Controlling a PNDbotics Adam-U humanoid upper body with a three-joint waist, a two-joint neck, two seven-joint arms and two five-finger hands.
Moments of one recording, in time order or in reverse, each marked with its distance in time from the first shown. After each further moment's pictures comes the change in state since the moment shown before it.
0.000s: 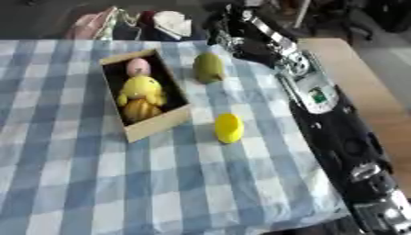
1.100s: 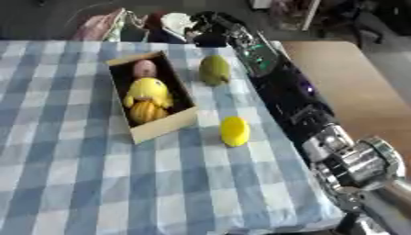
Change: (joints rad) left arm 0.283 -0.243 0.113 -0.159 -0.001 0.162 0.034; right arm -0.242 0.071 -0.047 0.598 0.366 0.129 -0.201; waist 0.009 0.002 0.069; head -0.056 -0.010
